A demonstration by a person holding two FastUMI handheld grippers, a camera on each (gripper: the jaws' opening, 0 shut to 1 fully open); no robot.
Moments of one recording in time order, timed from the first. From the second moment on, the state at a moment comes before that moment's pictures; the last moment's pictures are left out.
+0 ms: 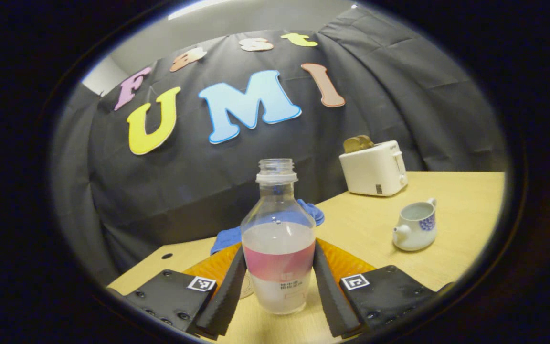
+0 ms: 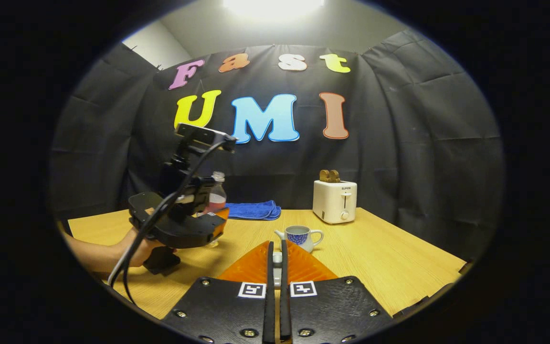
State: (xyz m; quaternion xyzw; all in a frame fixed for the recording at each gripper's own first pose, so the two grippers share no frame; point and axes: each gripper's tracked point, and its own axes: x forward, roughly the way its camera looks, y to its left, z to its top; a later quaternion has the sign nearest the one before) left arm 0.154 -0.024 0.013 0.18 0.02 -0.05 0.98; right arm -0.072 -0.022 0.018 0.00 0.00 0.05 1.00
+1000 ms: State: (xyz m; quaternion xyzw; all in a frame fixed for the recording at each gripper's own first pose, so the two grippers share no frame) left arm 0.170 -0.102 -0.019 0.49 0.03 -0.10 0.86; right arm -0.097 -0.049 -0.020 0.02 0.04 0.03 1.00
